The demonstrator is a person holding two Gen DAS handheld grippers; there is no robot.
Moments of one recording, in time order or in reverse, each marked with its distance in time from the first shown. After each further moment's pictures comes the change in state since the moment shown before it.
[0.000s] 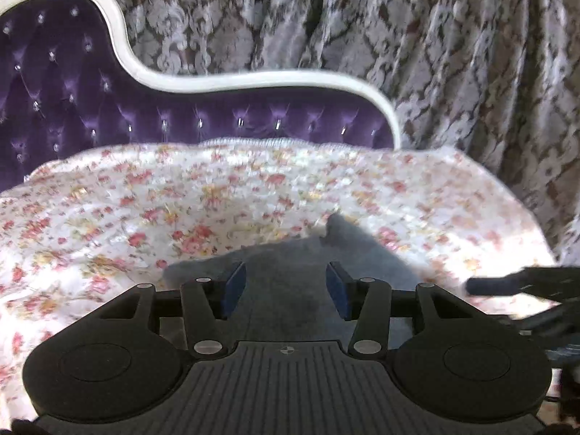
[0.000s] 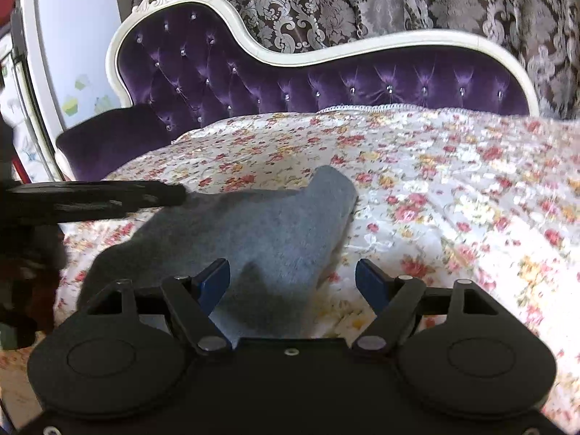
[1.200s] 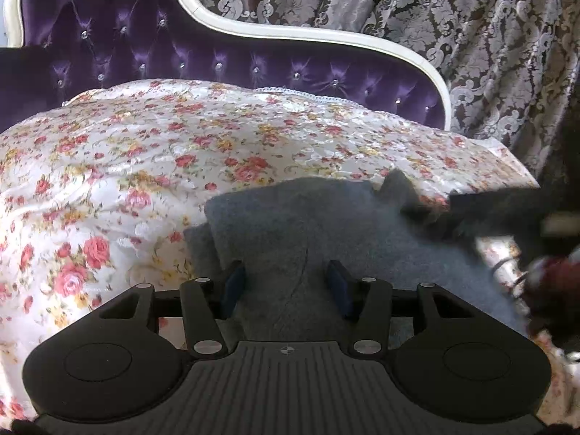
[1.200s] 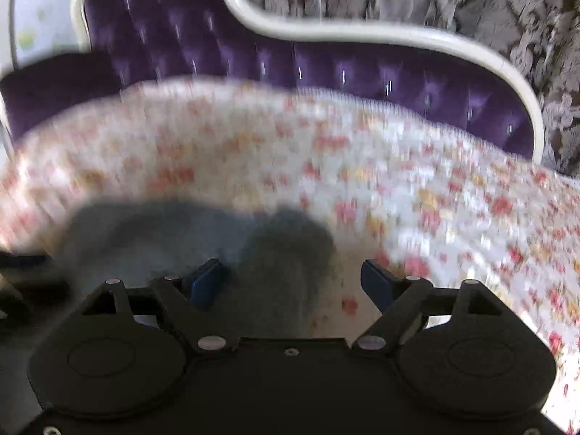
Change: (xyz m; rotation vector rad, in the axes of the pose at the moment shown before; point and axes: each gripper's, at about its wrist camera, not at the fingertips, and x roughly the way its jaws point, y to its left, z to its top) left arm 0.001 0.035 -0.031 -0.155 0.094 0.080; right arm 0.117 0.000 0.043 -0.178 0.135 -0.184
